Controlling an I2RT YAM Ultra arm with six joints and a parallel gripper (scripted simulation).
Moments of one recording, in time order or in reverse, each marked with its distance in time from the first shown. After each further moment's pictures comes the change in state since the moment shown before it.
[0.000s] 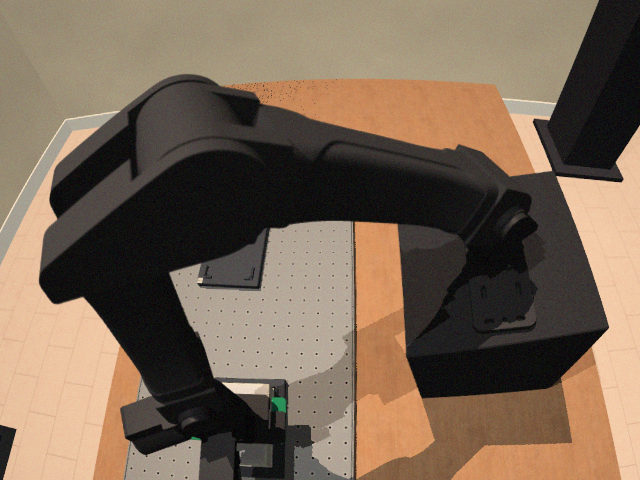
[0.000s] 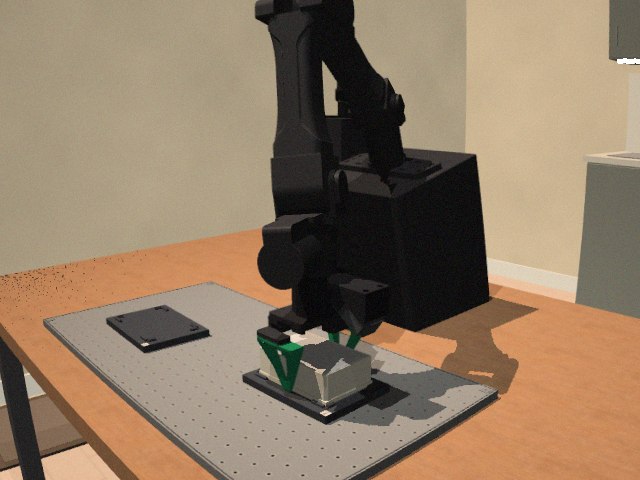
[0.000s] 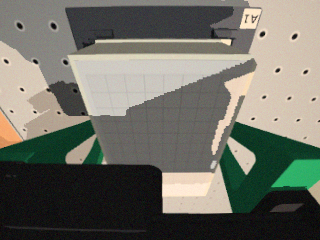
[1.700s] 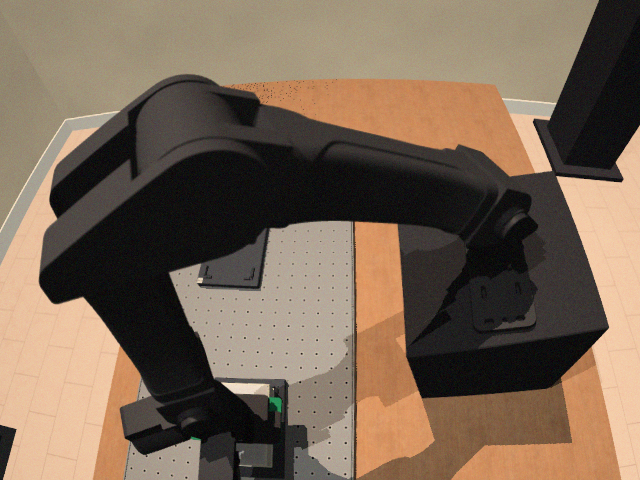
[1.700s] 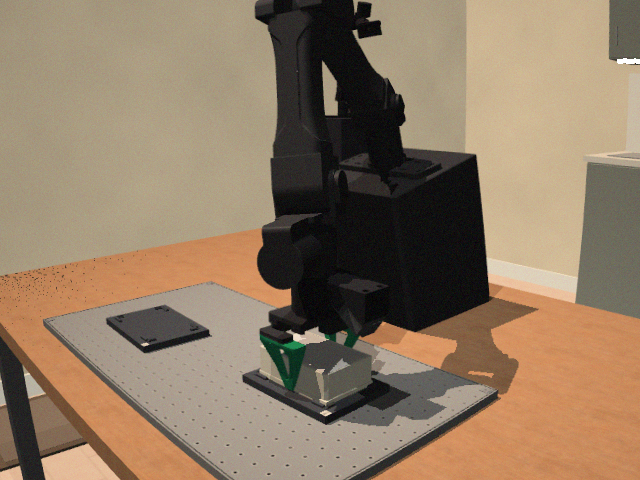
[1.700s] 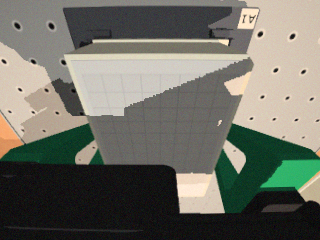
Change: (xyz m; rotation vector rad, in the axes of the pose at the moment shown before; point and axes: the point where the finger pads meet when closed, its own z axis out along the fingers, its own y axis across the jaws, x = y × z) arm 0.000 -0.001 0.000 0.004 0.001 -0.001
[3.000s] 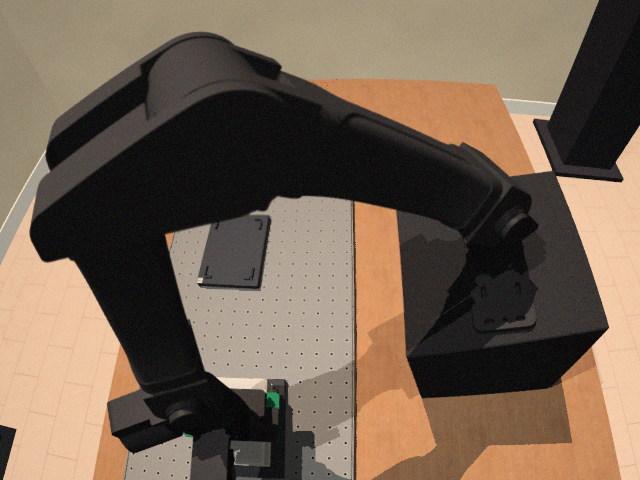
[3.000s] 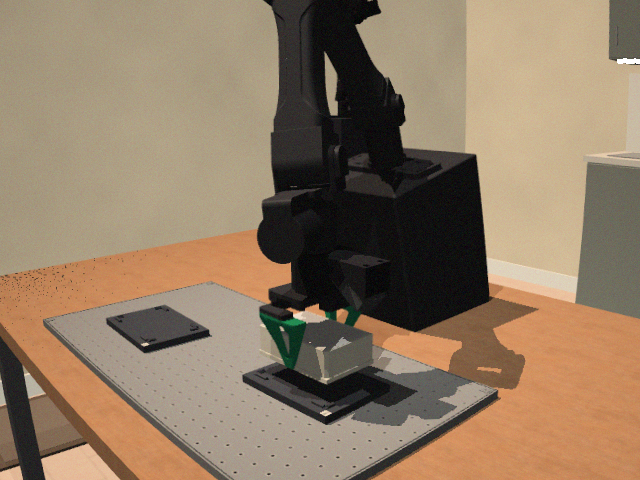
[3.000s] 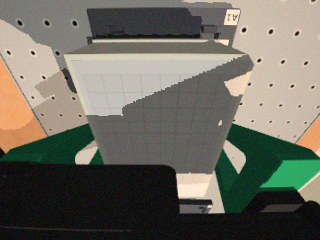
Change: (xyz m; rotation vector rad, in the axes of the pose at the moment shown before) arm 0.001 0.002 -0.030 -0.006 0.000 0.002
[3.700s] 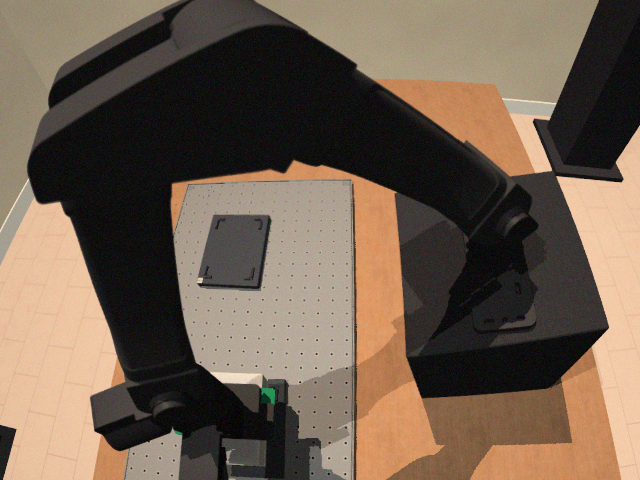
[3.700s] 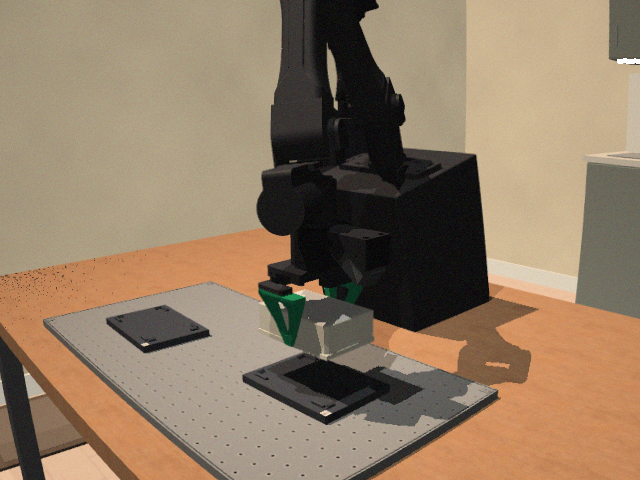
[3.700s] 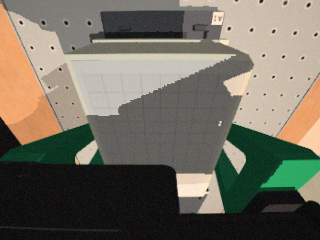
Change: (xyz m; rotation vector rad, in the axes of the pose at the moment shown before) arm 0.000 -0.001 -0.032 0.000 -0.002 0.000
